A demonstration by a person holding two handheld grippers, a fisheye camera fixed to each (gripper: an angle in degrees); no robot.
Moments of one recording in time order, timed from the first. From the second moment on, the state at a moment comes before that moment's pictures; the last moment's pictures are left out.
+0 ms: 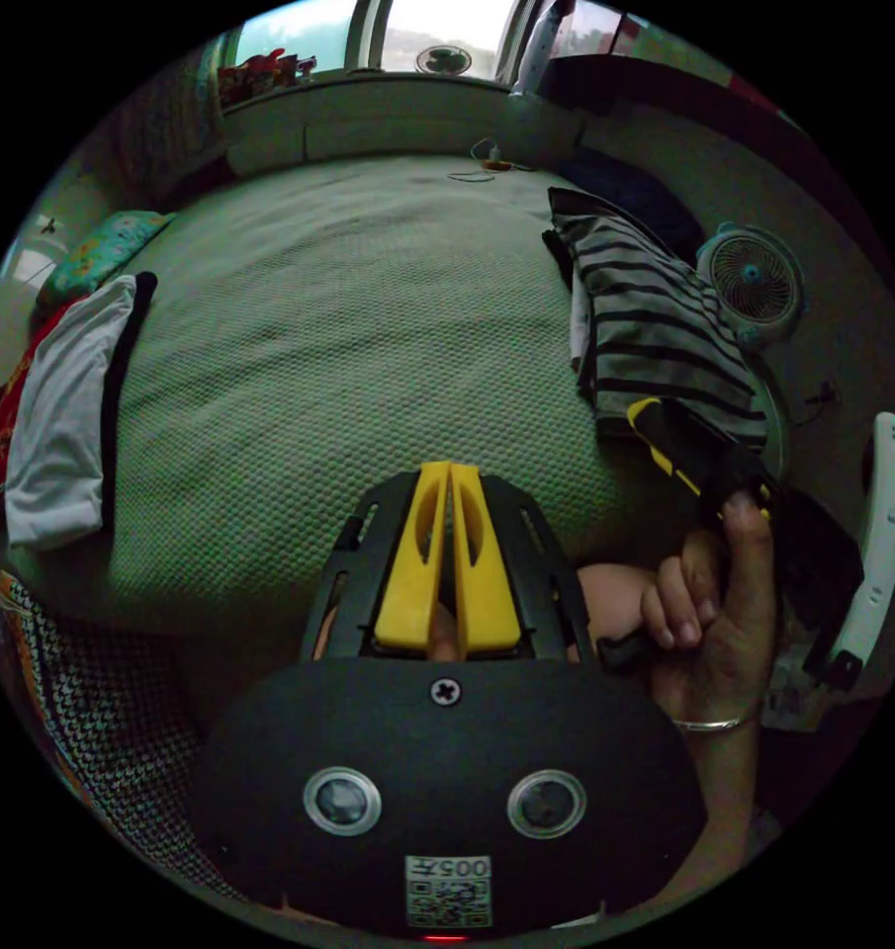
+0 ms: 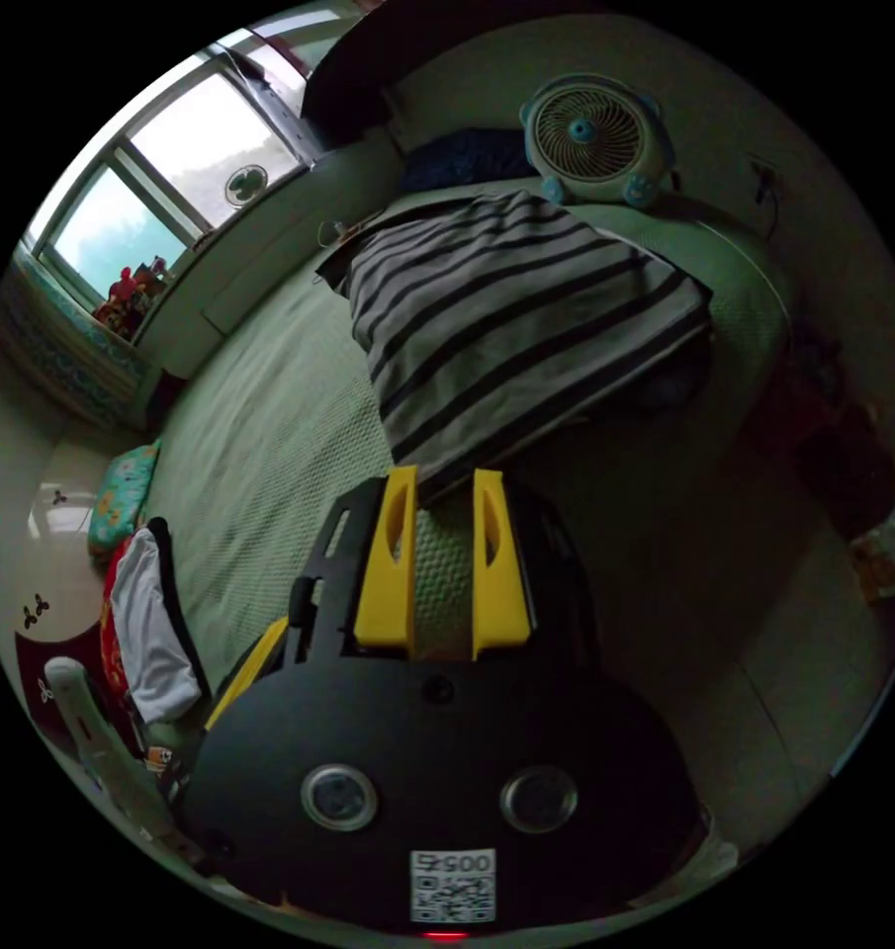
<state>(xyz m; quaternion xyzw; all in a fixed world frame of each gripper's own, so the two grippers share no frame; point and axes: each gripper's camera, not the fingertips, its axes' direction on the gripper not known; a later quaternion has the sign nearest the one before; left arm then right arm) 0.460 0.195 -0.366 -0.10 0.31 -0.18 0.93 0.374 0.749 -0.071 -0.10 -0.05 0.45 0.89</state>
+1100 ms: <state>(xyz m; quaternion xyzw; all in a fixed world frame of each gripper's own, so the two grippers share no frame) 0.359 0.158 -0.325 -0.04 0.36 -0.16 0.92 0.281 0.726 -0.073 -0.04 -0.27 0.22 0.94</state>
